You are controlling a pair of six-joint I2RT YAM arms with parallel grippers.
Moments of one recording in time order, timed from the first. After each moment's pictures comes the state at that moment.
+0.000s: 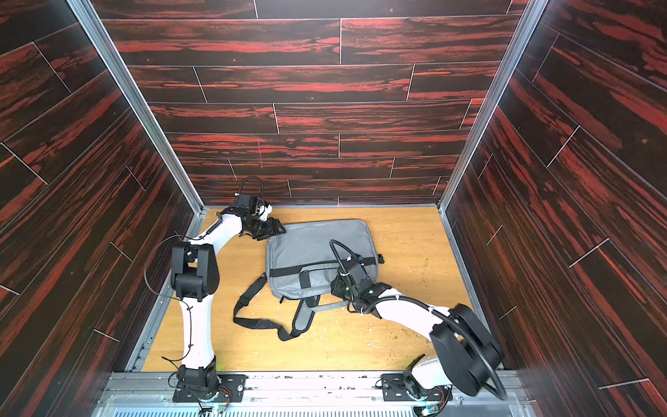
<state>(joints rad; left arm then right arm) -0.11 2.21 1.84 -0.68 0.47 -0.26 0.75 1.40 0.73 -0.12 0.03 0.86</state>
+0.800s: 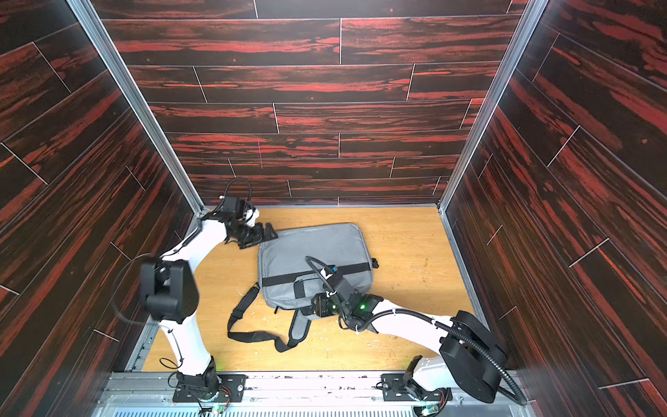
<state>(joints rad) -0.10 1.85 1.50 -0.72 0.37 -0.33 0.98 1.37 0.72 -0.12 0.00 0.68</state>
